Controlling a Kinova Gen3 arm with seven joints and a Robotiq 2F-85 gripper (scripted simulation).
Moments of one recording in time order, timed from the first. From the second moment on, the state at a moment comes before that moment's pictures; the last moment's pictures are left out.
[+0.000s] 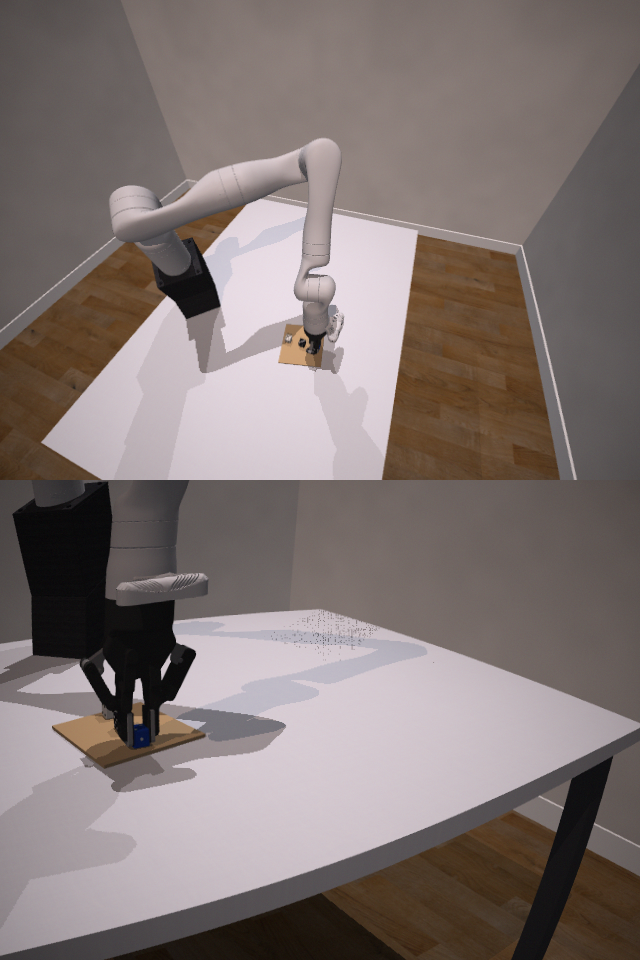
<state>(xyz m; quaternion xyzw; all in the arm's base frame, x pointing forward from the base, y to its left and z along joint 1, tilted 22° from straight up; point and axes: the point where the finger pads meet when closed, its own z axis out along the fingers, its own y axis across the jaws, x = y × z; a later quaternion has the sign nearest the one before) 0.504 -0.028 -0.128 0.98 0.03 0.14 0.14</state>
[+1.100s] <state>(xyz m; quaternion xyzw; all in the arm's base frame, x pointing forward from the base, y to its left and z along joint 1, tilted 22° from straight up) 0.504 -0.027 -0.128 0.98 0.03 0.14 0.14</state>
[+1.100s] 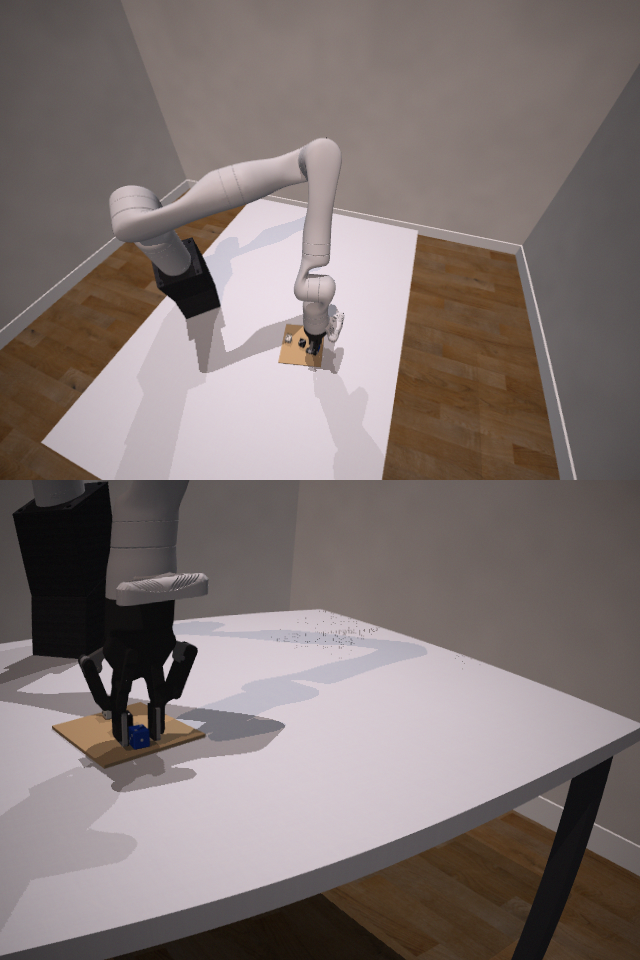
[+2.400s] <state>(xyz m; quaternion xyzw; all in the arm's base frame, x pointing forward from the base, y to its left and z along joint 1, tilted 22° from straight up) 0.482 0.000 -0.048 0.98 0.04 0.14 0.14</state>
